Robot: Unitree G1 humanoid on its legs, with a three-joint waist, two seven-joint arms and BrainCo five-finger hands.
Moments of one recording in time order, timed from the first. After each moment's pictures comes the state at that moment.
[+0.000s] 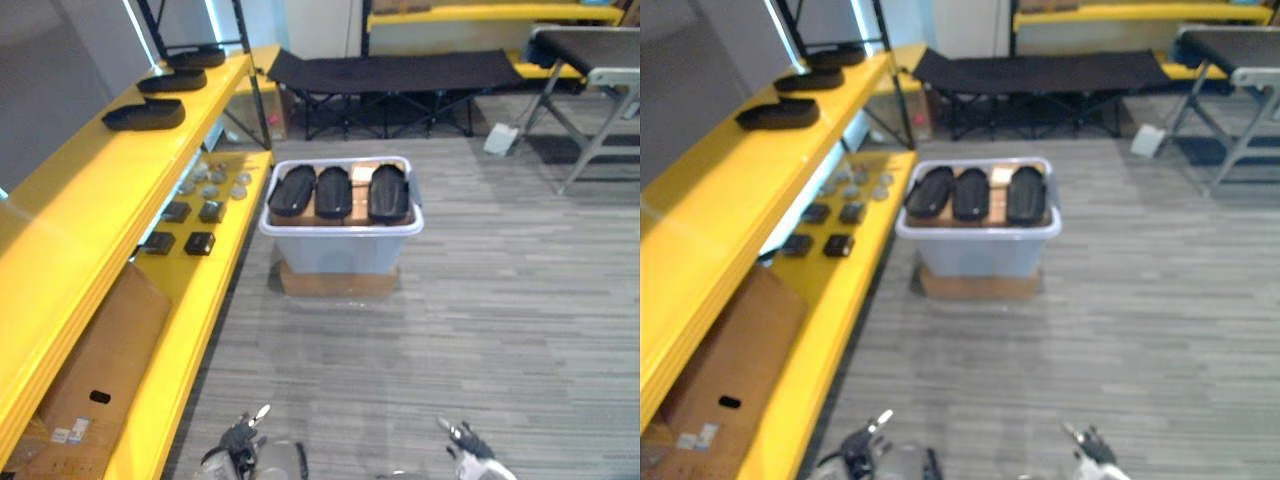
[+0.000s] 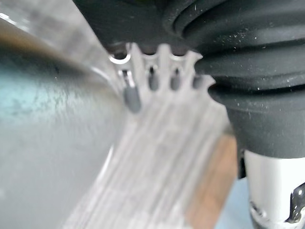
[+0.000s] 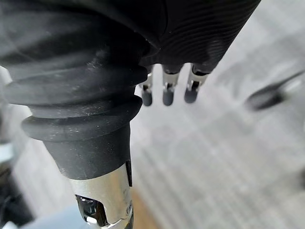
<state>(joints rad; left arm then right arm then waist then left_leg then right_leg) 0.03 0.05 0.15 0.96 -0.35 0.08 -0.07 0.01 -0.10 -0.44 1.00 0.33 -0.04 0.19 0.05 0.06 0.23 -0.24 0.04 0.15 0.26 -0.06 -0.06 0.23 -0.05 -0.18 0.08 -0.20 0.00</state>
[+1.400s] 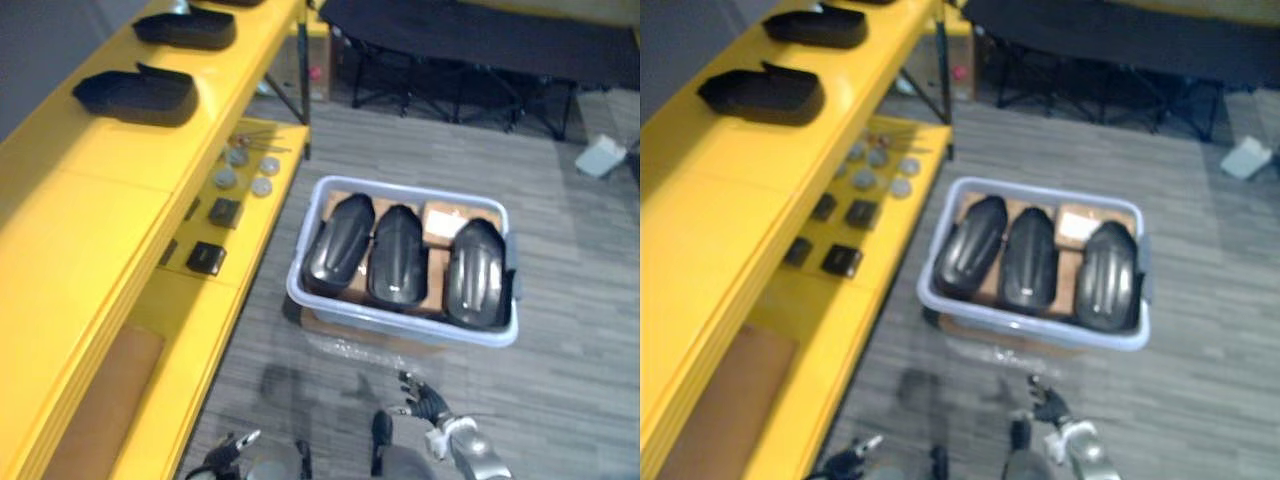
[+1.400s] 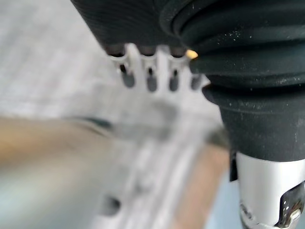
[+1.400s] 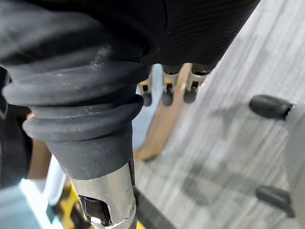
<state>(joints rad) -0.04 0.13 -0.07 1.04 -0.29 -0.03 -0.08 0.05 -0.20 0.19 0.79 -0.02 -0.17 0.25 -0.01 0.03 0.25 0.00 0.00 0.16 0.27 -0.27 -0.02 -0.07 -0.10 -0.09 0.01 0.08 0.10</state>
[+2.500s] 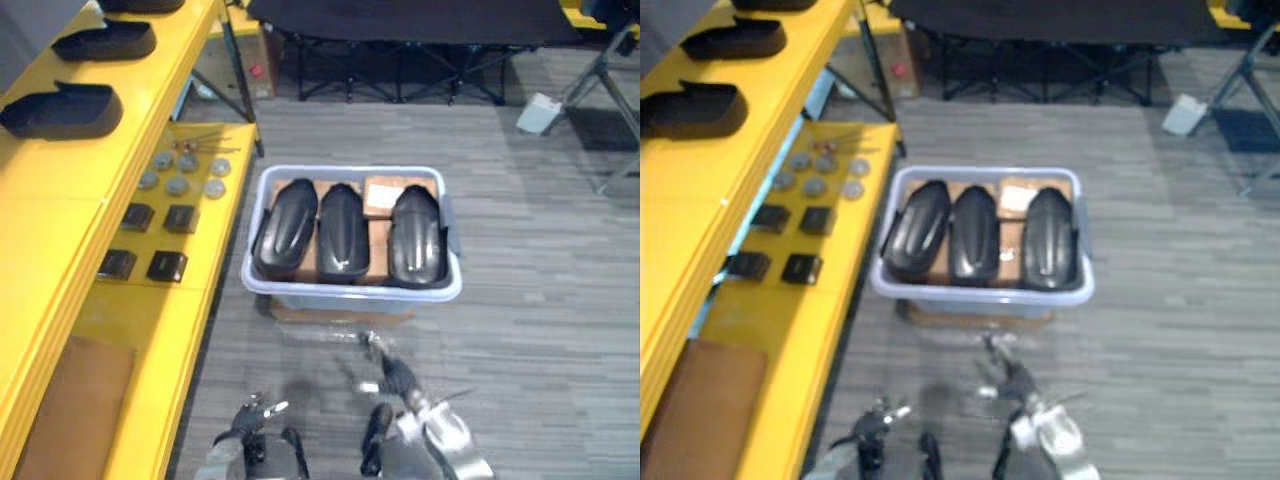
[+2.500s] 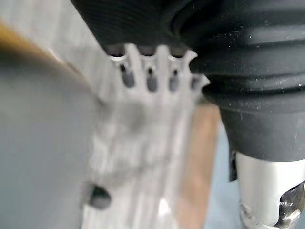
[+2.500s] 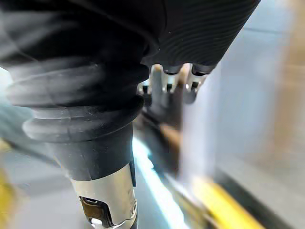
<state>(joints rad) 0.04 0.15 -0.11 1.00 -0.37 -0.10 -0.01 0.05 -0.15 0.18 0.28 0.15 -0.42 -0.04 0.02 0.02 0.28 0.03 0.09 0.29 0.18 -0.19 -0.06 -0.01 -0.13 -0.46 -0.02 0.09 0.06</state>
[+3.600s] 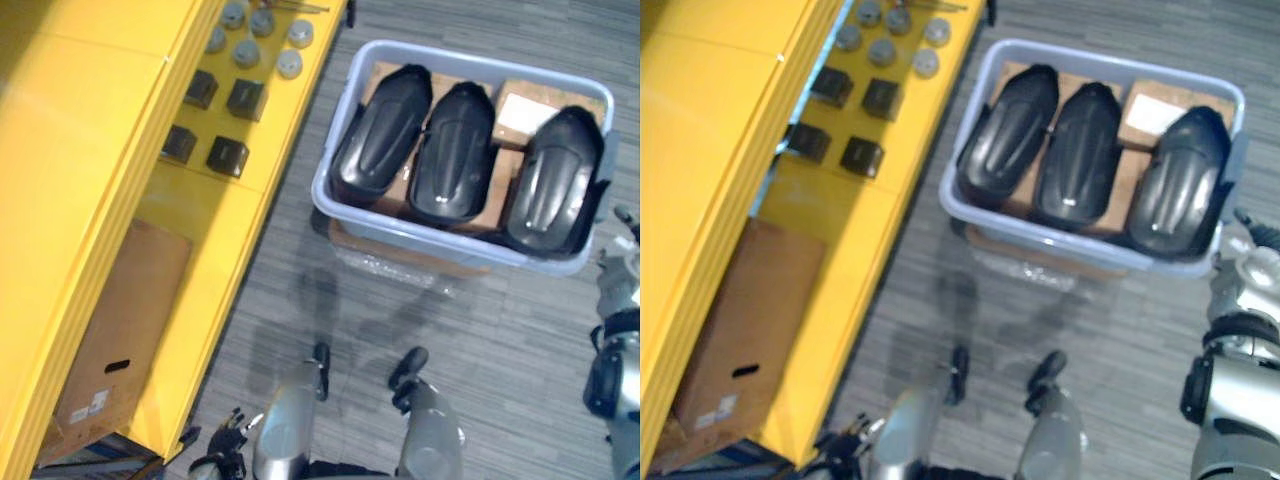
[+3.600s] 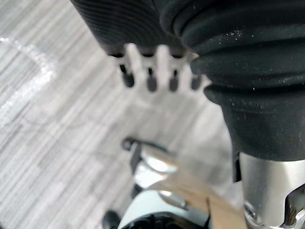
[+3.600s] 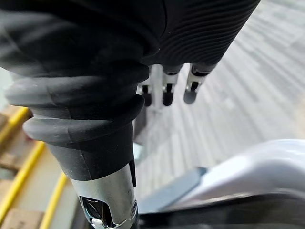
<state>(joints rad) 0.11 0.14 -0.03 0.96 -0.44 -0.13 -0.12 -0.80 -0.77 -0.30 1.15 0.48 -0.02 -0.41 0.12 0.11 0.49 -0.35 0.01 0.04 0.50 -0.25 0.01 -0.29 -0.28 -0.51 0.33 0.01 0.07</state>
